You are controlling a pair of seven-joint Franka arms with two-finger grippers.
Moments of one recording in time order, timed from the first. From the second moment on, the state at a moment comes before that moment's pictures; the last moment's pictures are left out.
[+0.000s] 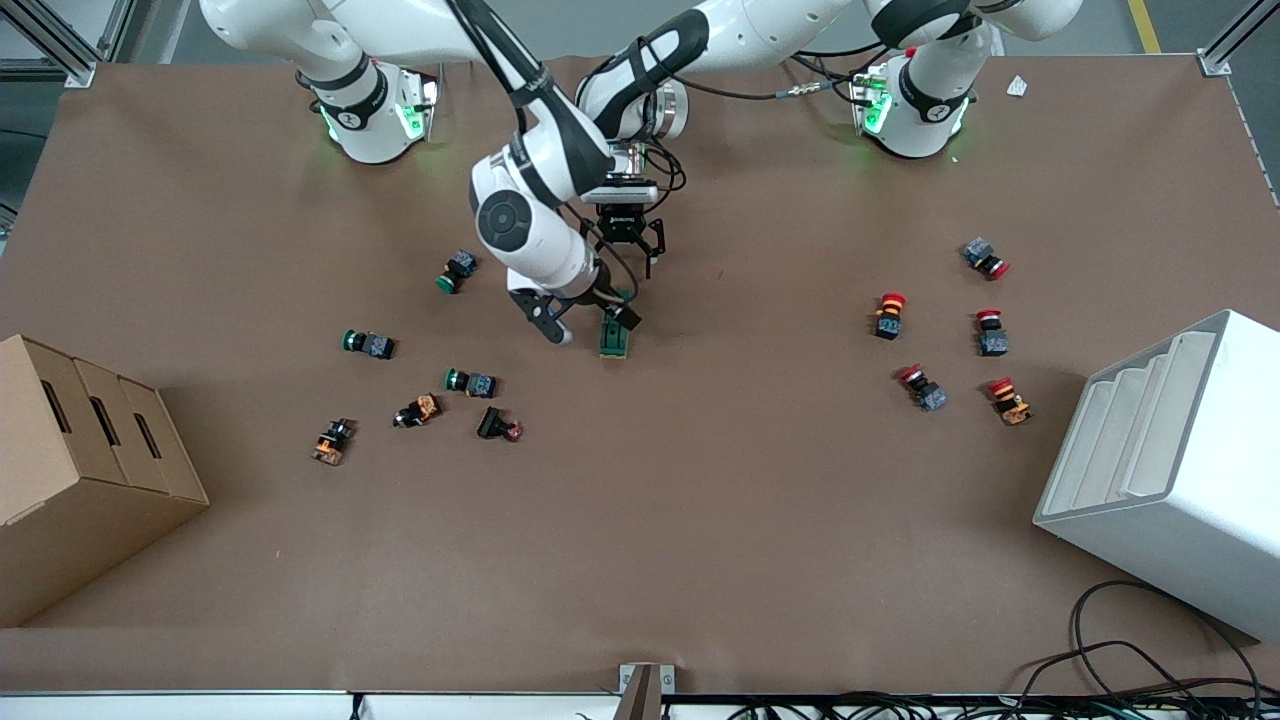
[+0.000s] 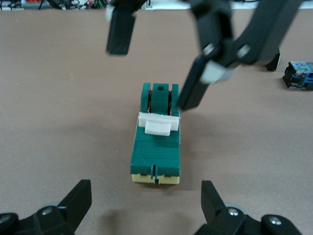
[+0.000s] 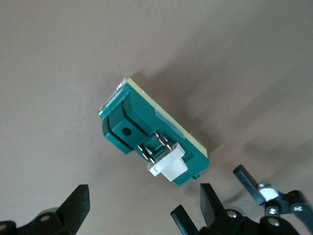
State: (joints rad) left arm -0.79 0.82 -0.59 -1.93 1.77 1.90 -2.51; right arm 0.81 0.46 0.00 -2.00 0.57 2.53 1.19
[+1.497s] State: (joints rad) left arm -0.89 0.86 -0.48 -1.91 1.87 1.82 -2.61; right arm 0.76 0.56 -0.03 -1.82 0.59 2.53 1.29
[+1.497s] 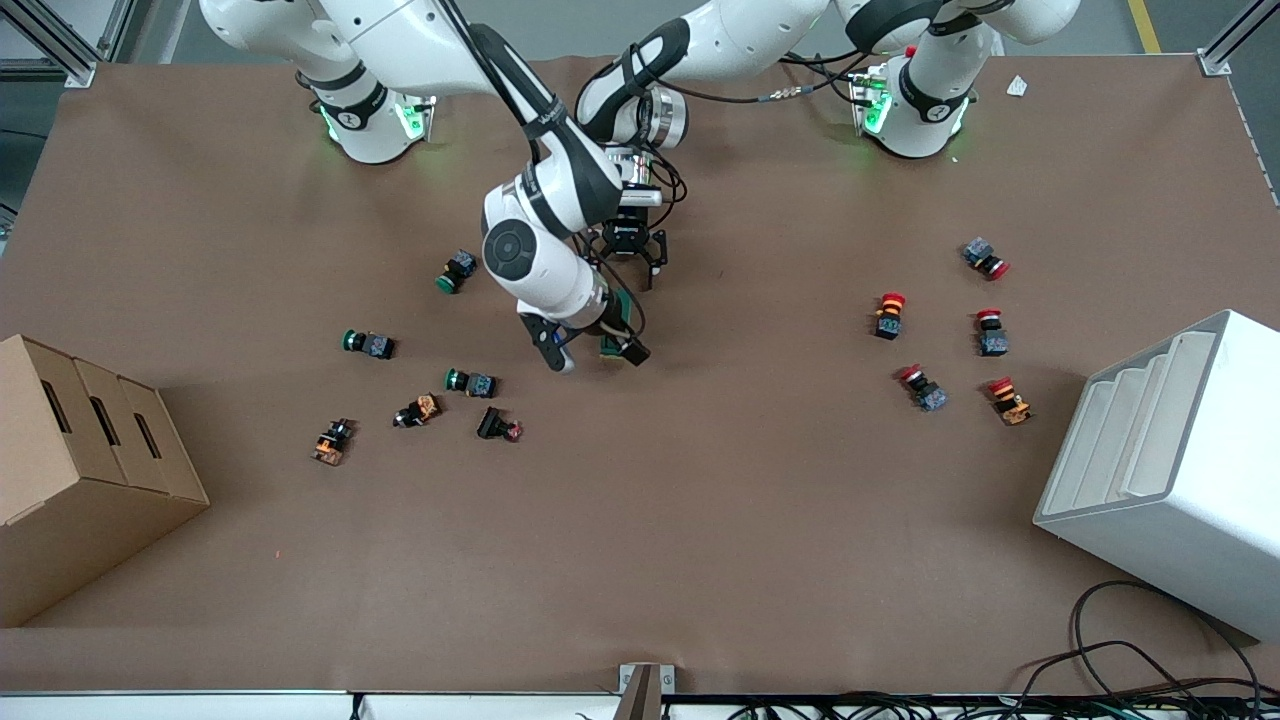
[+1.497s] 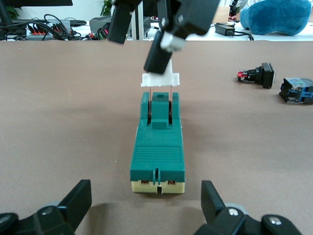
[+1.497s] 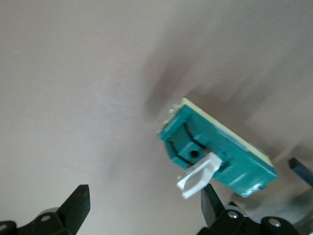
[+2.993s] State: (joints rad) left arm -0.89 0.88 -0.46 -1.88 1.87 1.82 -2.61; right arm 0.64 0.74 0.00 -1.61 0.66 2.30 1.37
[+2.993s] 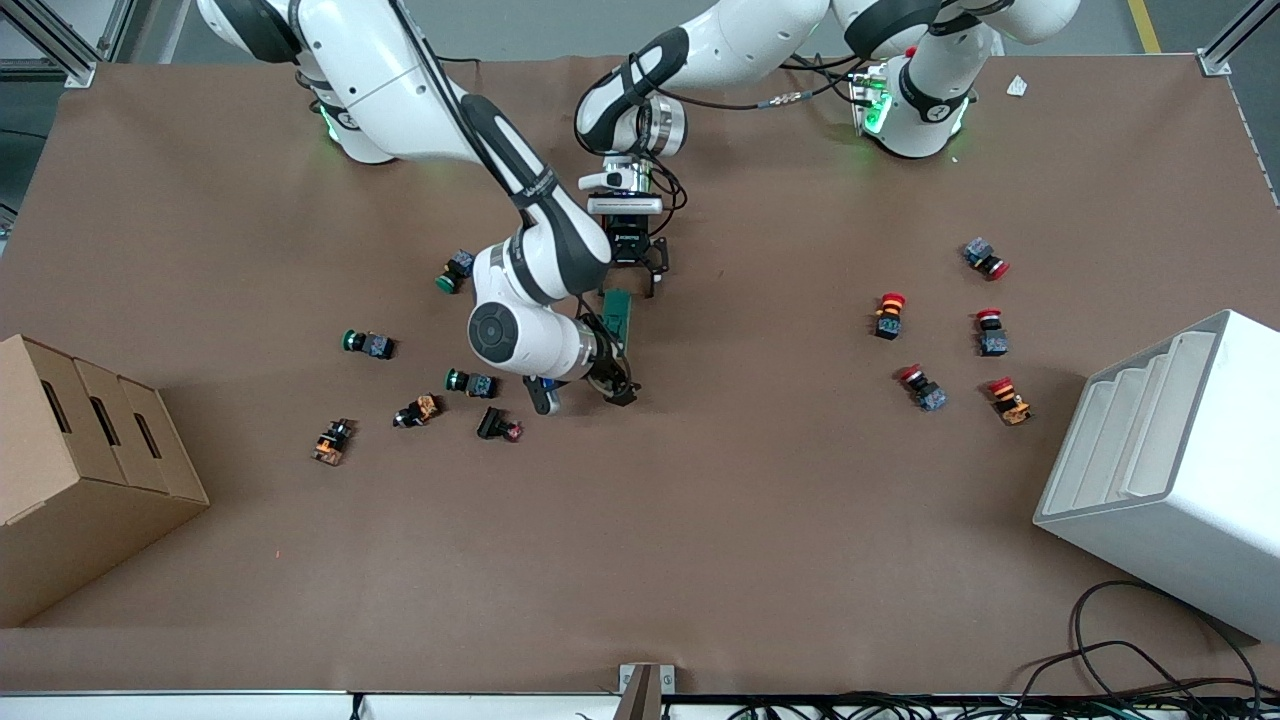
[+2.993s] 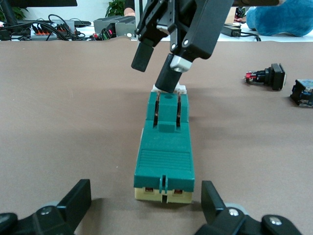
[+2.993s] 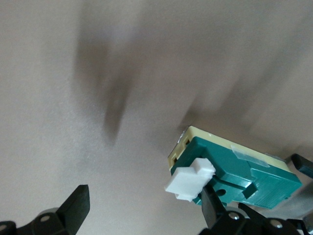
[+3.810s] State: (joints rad) left arm -0.83 0.80 -0.58 -1.83 1.62 1.82 -2.44; right arm 0.41 0.70 -0.06 -1.39 0.29 1.92 1.00
